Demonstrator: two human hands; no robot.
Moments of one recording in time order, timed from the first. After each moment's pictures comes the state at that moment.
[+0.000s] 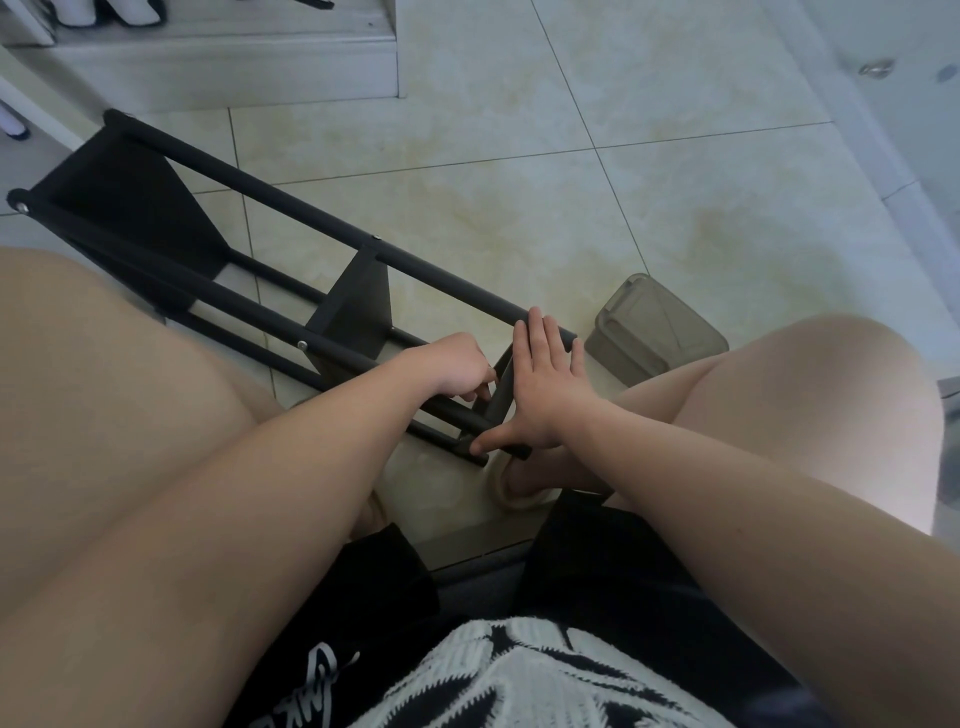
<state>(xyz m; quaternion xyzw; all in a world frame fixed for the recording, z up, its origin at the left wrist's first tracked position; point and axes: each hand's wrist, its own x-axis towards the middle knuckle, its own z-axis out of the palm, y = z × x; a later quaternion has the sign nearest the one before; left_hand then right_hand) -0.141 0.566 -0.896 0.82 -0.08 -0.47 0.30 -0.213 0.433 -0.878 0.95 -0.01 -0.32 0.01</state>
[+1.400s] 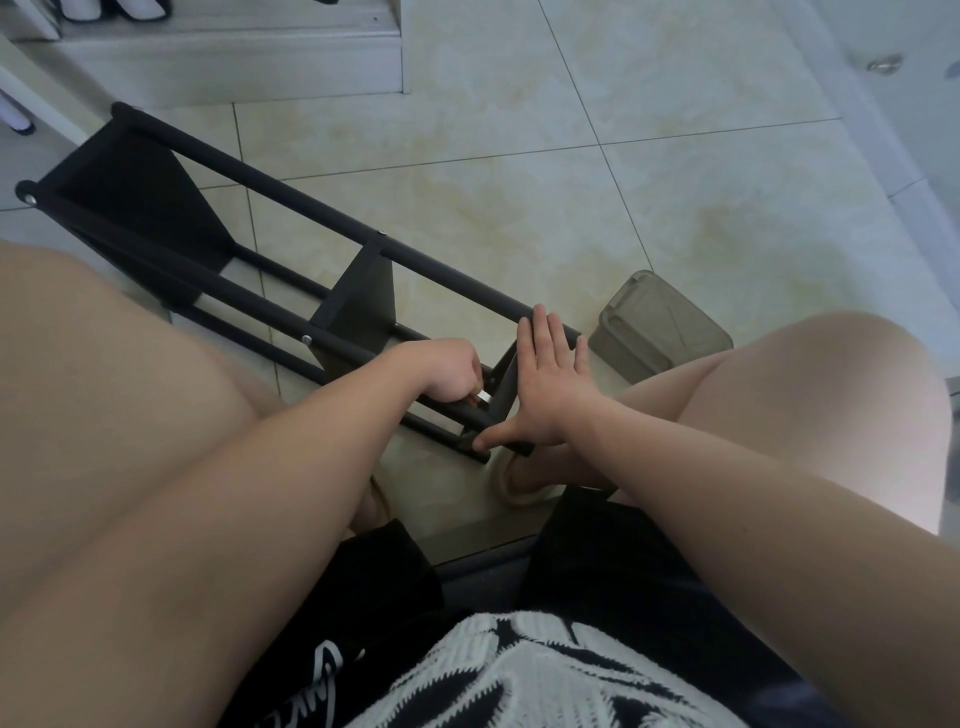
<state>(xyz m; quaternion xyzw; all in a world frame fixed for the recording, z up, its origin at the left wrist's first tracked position) -0.142 0.582 -0.874 0.84 -0.20 -0.48 0.17 -0.214 0.435 -0.878 0.95 -0.01 -0.32 0.00</state>
